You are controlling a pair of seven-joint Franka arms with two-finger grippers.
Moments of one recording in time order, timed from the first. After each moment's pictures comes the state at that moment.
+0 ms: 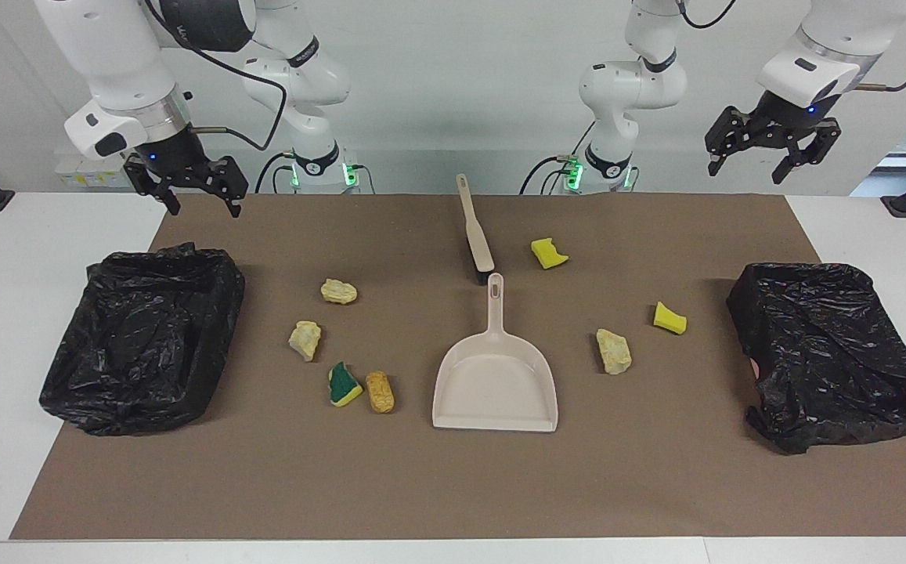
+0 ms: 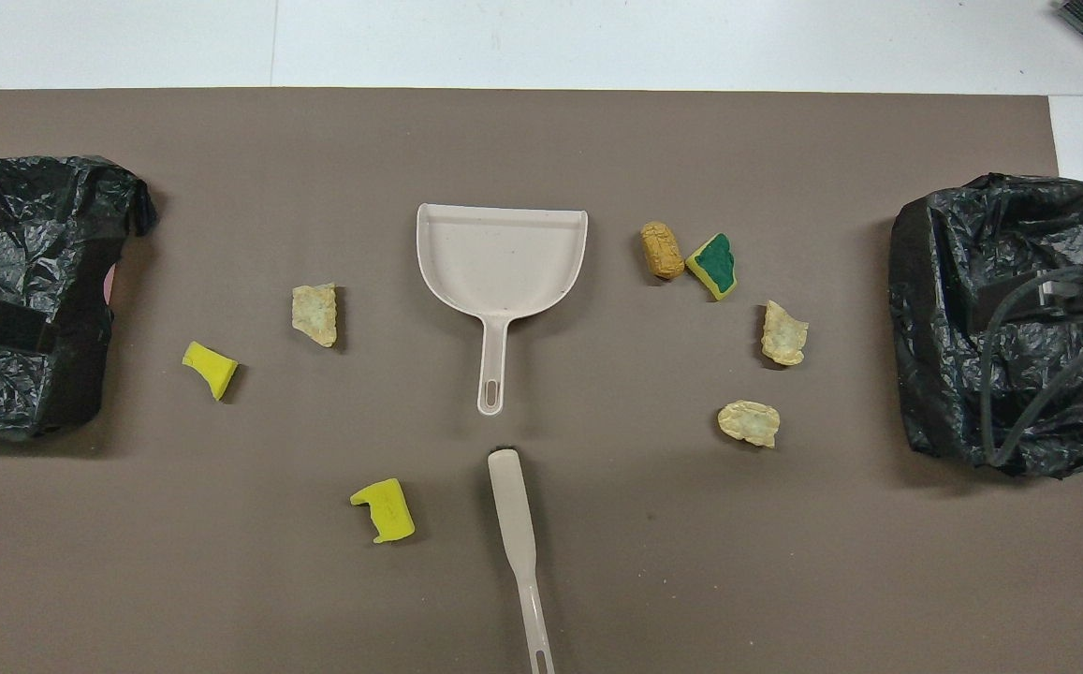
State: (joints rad) left arm -0.06 0.00 -0.04 -1.39 -0.01 1.37 0.13; right arm -0.05 -0.01 0.03 -1.58 -0.02 1.55 0.03
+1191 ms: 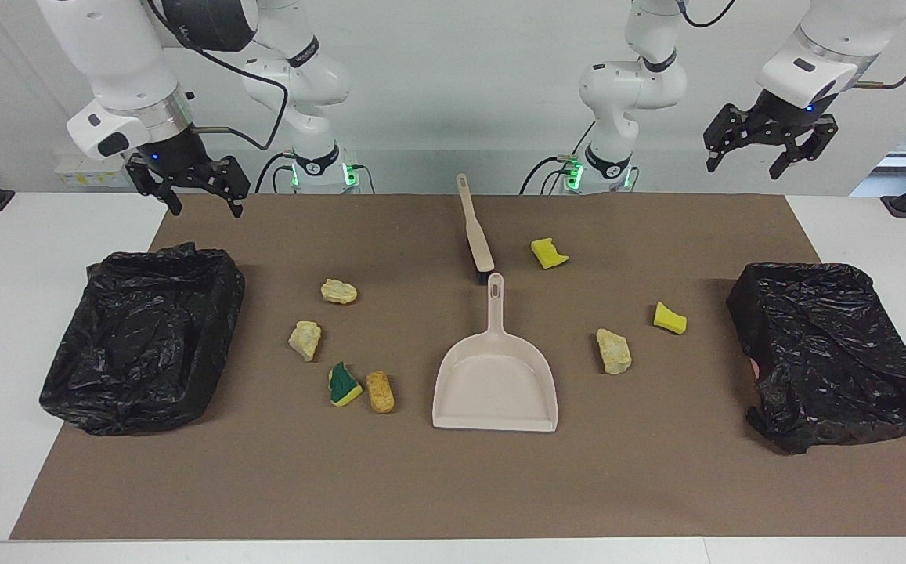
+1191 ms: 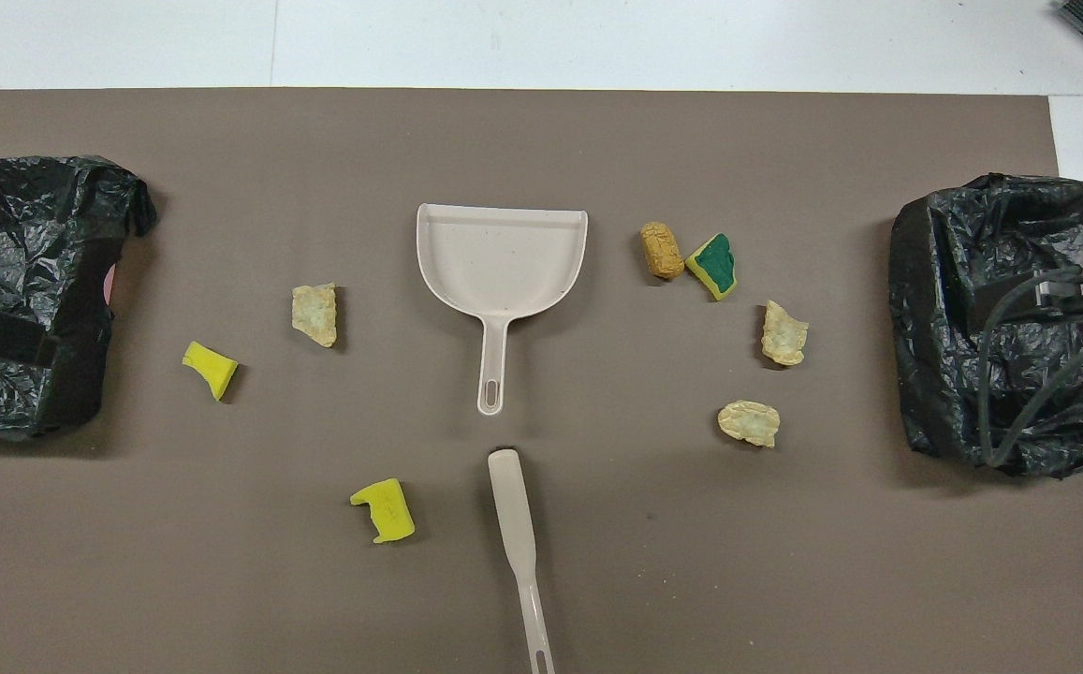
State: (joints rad) left arm -0.06 -0.02 -0.04 -1.40 -0.01 1.33 0.11; right arm -0.04 -0.01 0.03 -1.58 -0.02 1.55 0.03
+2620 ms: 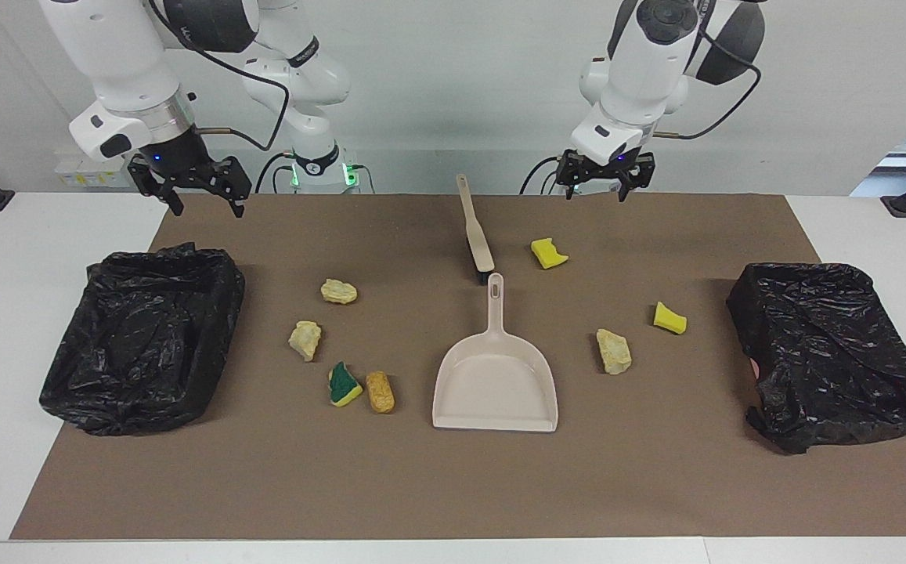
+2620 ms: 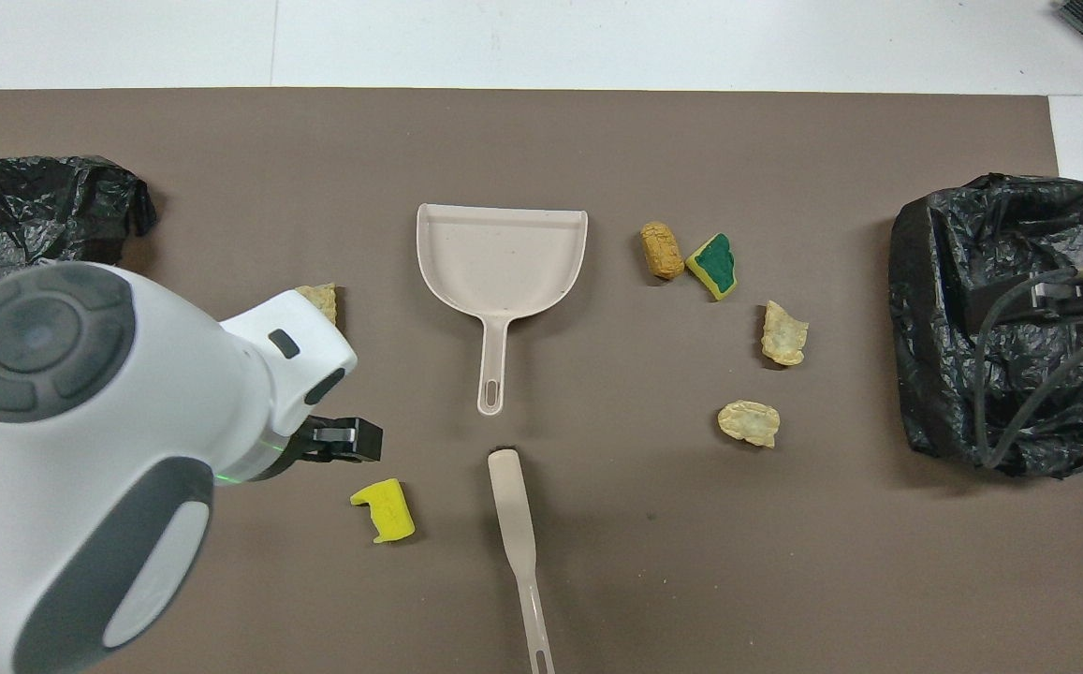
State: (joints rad) left arm -0.43 -0.14 -0.06 -1.90 -0.04 1.64 -0.40; right arm -0.04 -0.01 0.03 -1.59 -0.02 1.55 0.03
